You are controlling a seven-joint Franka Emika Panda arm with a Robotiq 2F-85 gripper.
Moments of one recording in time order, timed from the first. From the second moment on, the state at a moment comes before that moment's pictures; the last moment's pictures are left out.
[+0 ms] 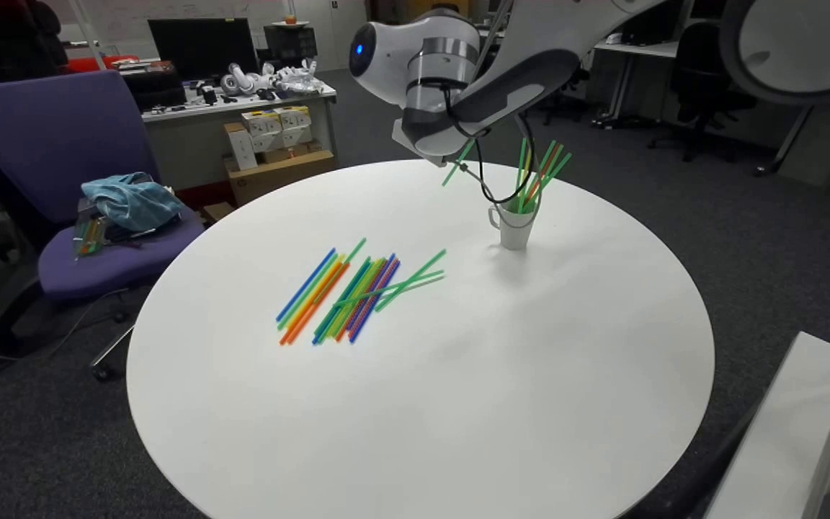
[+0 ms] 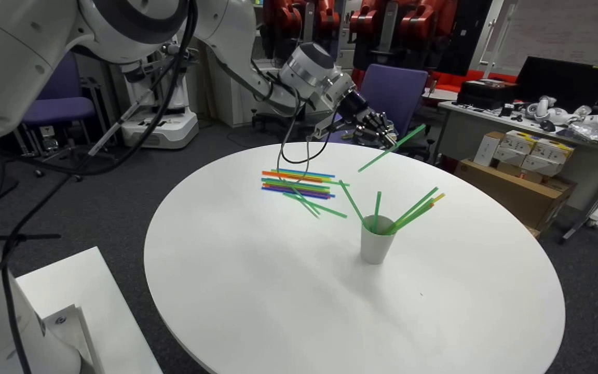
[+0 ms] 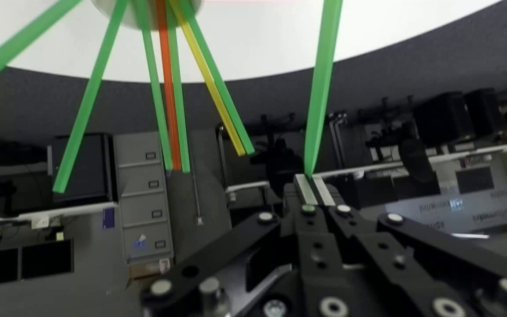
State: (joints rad) arm 0.37 0.81 -0.42 -1.26 -0.83 1.95 2.07
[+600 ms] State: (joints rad) arm 0.36 0.80 -0.33 -1.40 -1.27 1.50 2.23
